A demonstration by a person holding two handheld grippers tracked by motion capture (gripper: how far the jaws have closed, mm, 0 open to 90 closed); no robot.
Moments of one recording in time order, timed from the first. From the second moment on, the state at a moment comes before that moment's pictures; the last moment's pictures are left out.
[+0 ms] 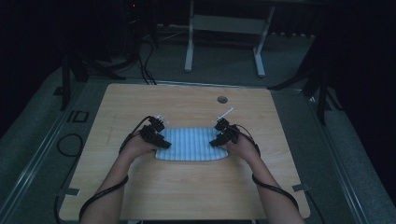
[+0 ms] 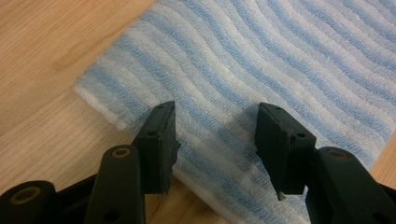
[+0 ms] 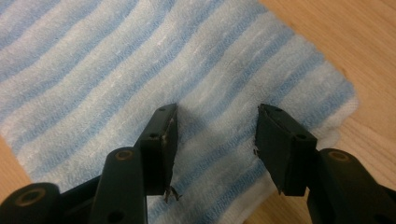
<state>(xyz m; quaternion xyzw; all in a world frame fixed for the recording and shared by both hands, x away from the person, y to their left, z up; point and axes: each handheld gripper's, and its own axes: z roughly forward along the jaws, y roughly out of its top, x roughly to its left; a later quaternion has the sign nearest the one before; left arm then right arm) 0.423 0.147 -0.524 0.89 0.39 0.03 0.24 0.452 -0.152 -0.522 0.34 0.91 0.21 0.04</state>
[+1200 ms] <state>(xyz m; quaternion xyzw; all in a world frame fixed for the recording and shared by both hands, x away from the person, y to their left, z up) 0.331 0.182 -0.527 0.83 0.42 0.11 0.36 0.390 -0.223 -0.522 0.35 0.85 0.37 0.14</state>
